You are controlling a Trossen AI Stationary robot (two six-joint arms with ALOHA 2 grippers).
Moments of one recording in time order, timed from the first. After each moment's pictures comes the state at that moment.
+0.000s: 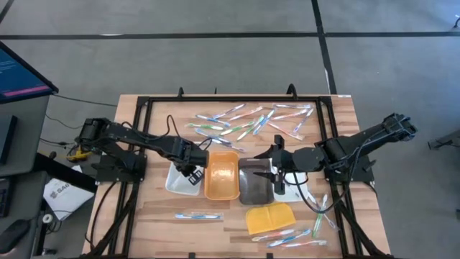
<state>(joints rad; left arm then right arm) -0.10 1.56 1.03 -0.99 -0.04 -0.84 0.39 1.23 1.11 -0.33 0.42 0.16</state>
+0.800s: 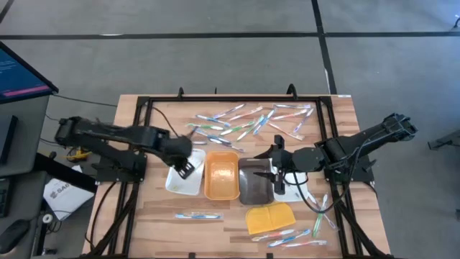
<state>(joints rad) -0.10 1.22 1.03 -1.02 -0.04 -0.90 0.39 1.23 1.11 -0.34 0.42 0.16</state>
